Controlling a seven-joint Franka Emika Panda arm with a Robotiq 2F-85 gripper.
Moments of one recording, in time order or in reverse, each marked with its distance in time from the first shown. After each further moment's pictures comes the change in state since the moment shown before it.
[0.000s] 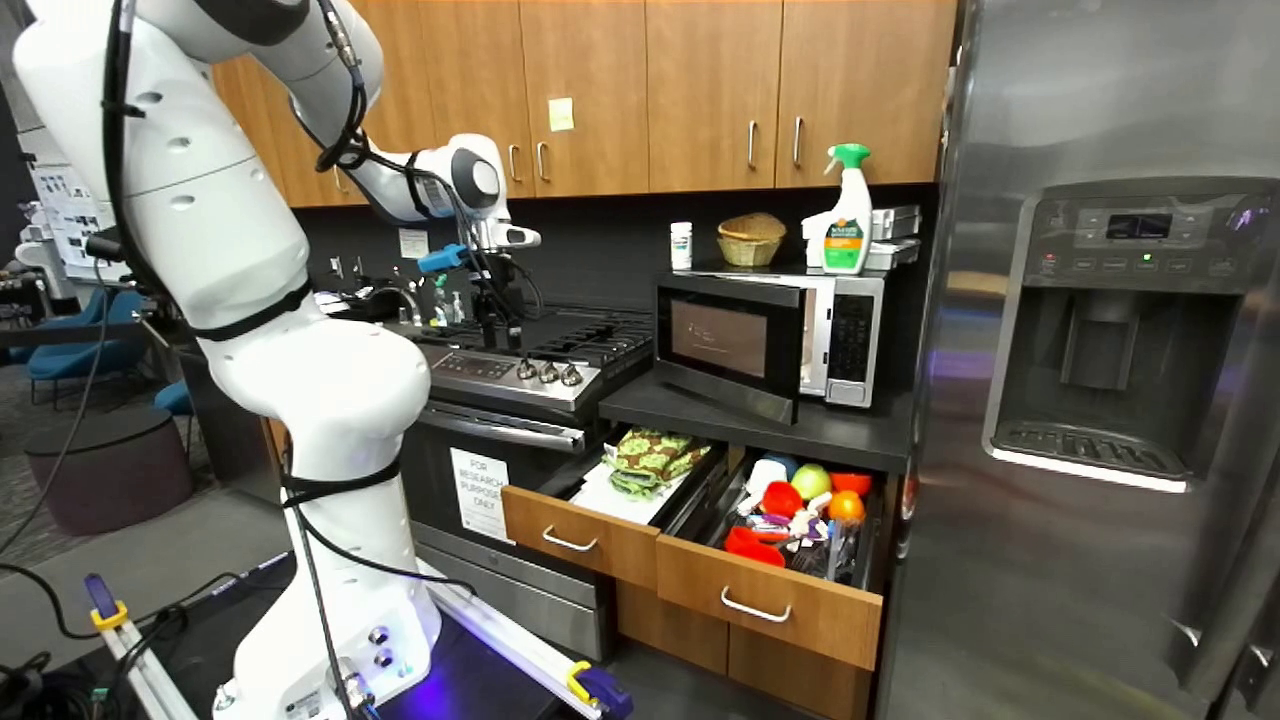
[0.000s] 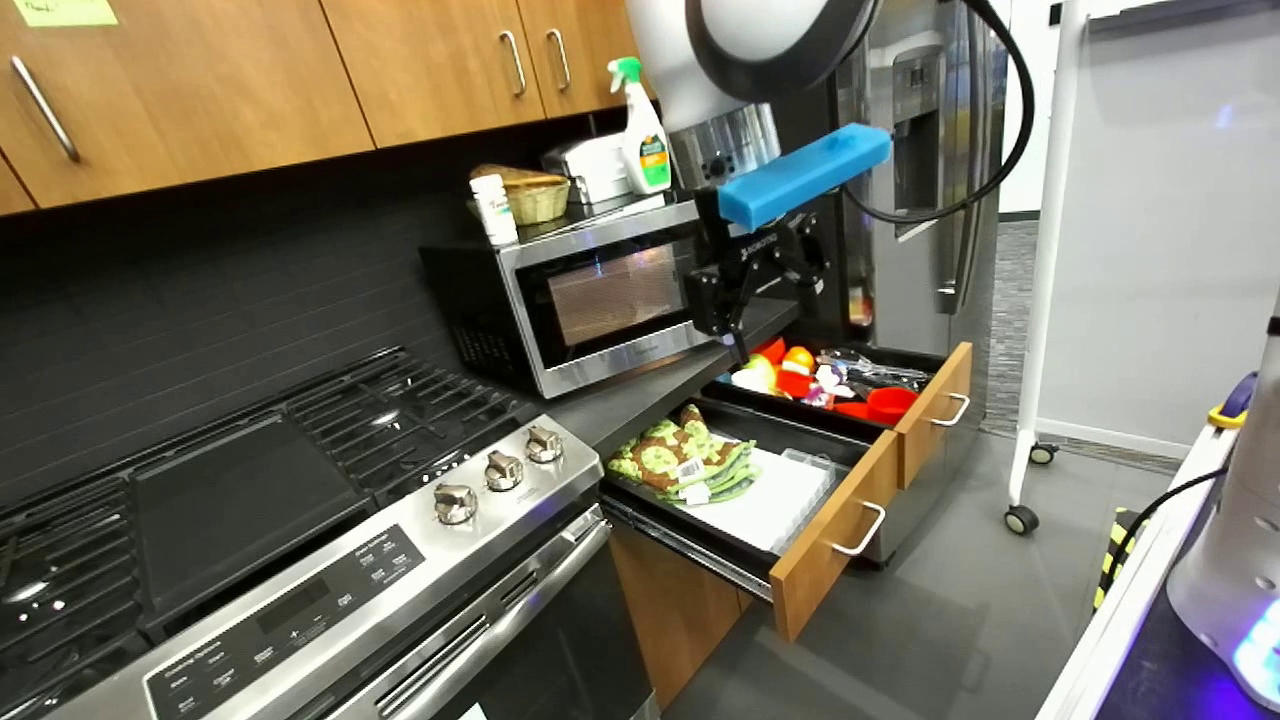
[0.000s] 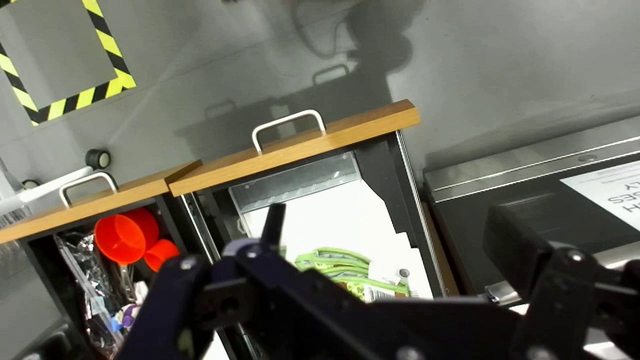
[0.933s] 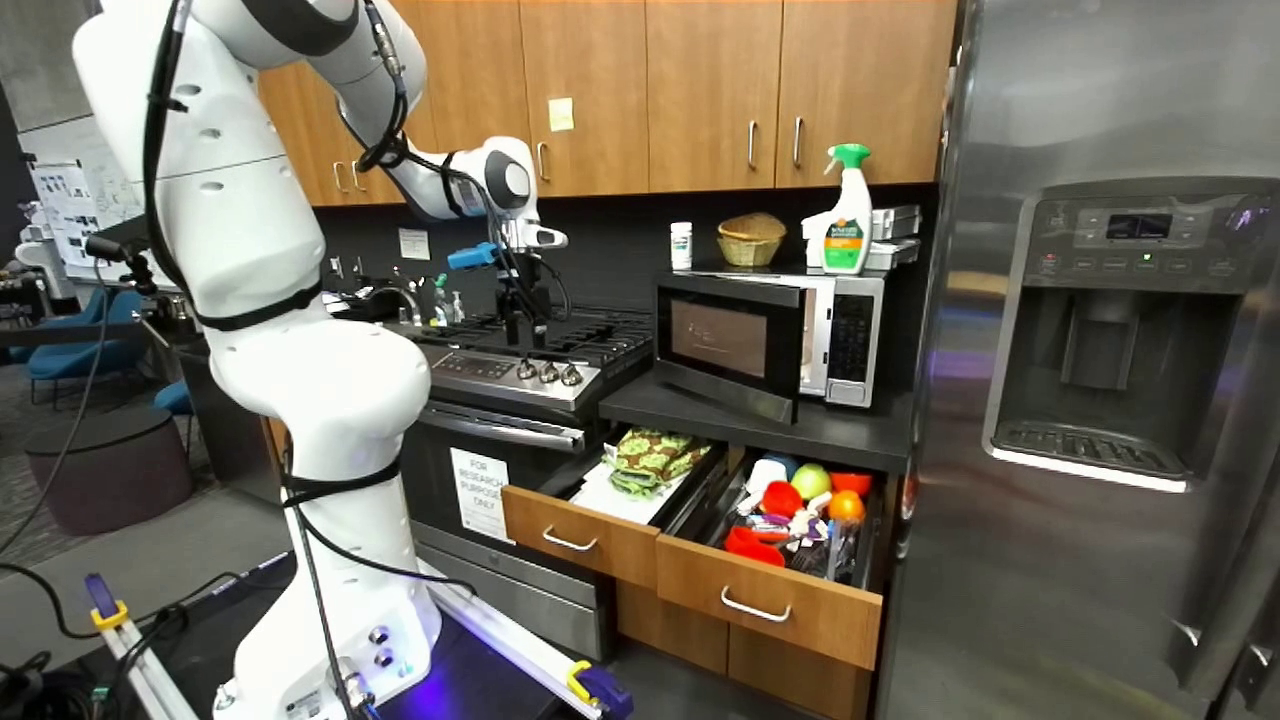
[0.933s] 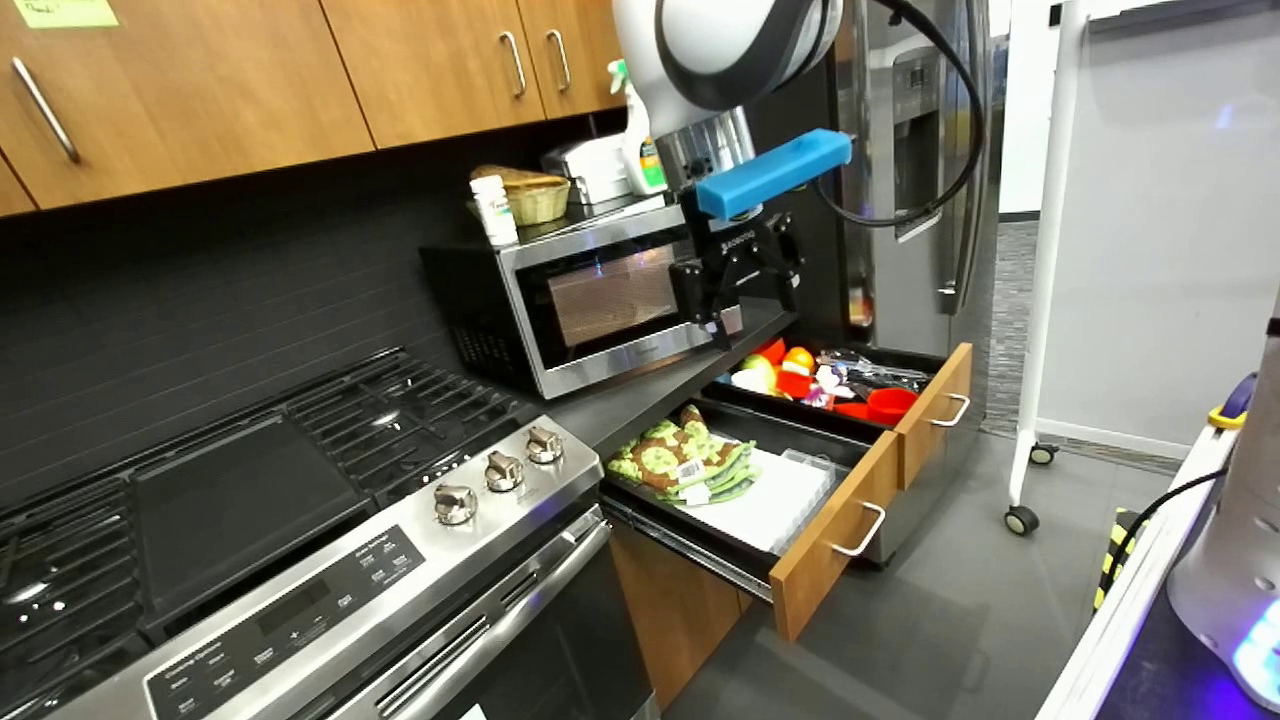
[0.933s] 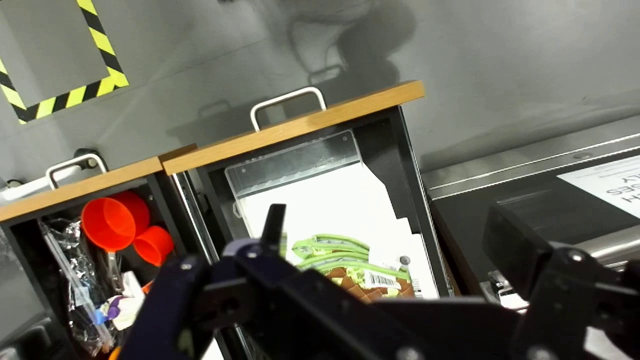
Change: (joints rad) arm -0.003 0.117 -0.082 0.101 -0.029 -0.006 -0.076
